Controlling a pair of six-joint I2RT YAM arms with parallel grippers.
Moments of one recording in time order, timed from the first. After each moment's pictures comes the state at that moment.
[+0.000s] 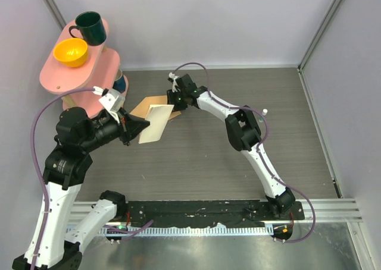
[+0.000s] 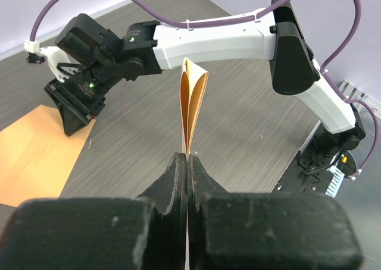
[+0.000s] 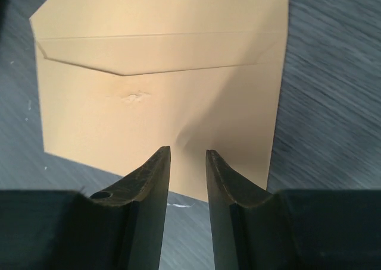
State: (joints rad) left arm -0.28 0.77 1.23 -0.67 0.59 -0.07; right arm 0.64 2.55 2.21 -0.41 -0.32 0.32
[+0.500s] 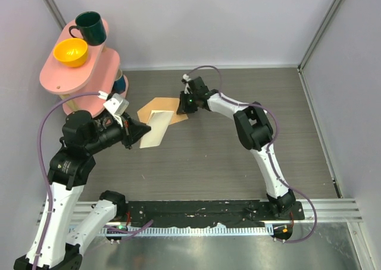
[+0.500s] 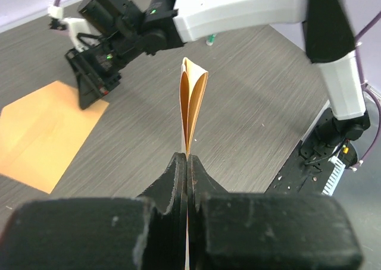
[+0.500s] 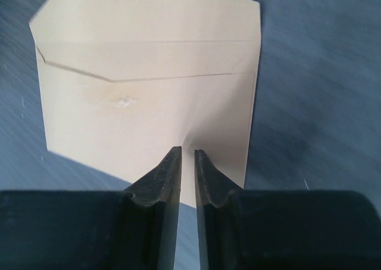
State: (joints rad) left arm -0.28 0.73 1.15 -0.67 0.59 -0.08; right arm 0.59 2.45 1.97 -0.27 -0.30 0.43
